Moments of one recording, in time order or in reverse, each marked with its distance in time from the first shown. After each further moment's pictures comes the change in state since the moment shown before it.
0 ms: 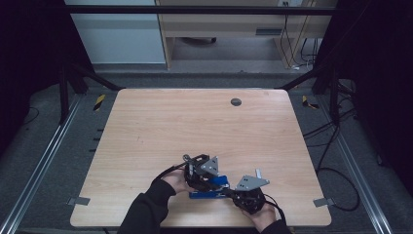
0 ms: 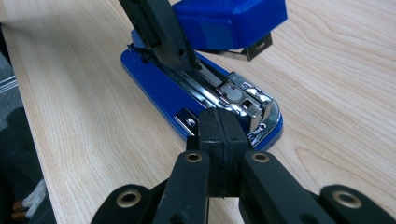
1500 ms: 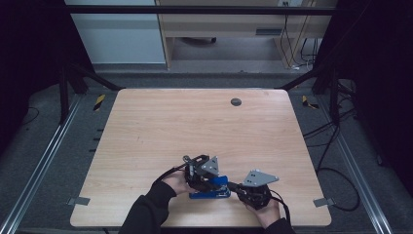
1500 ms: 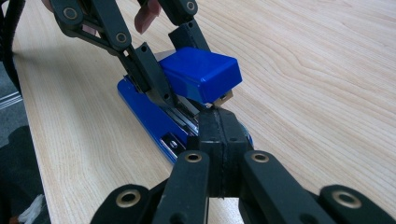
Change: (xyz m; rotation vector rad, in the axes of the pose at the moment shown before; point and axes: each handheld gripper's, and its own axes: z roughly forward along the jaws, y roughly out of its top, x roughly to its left) left arm 0.000 -0.002 0.004 -0.010 0.009 -0.050; right arm -0.012 0.008 -0.016 -0.091 -0.005 -0.014
